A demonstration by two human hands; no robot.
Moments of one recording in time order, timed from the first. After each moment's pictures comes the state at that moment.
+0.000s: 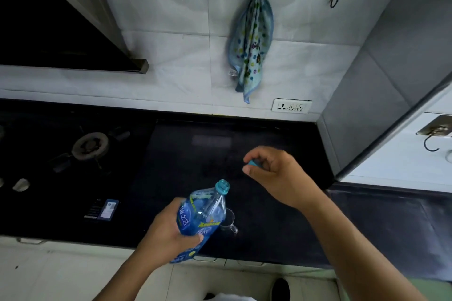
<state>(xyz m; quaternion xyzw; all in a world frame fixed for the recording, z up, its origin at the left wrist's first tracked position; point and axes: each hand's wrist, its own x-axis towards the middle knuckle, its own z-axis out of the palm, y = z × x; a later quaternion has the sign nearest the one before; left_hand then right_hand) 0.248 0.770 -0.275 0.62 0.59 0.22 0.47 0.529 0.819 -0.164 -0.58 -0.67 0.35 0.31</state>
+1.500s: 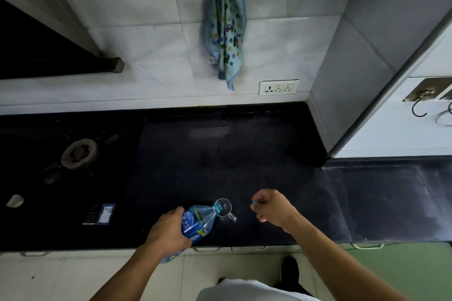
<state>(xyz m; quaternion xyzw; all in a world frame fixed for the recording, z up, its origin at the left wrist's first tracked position) 0.251 0.796 -0.352 0.69 0.66 -0.08 0.30 0.562 0.785 -0.346 -0.71 -0.44 0.52 0.18</state>
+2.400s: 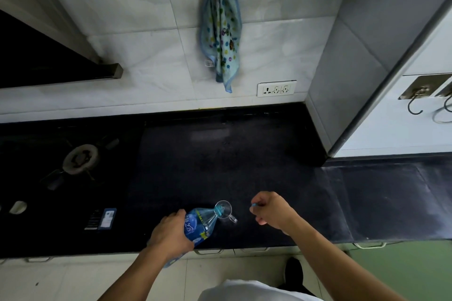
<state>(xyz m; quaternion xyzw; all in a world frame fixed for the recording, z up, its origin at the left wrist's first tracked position) 0.263 0.795 -0.343 0.69 0.66 -0.12 0.26 0.561 0.781 -0.349 -0.70 -0.43 0.53 0.19</state>
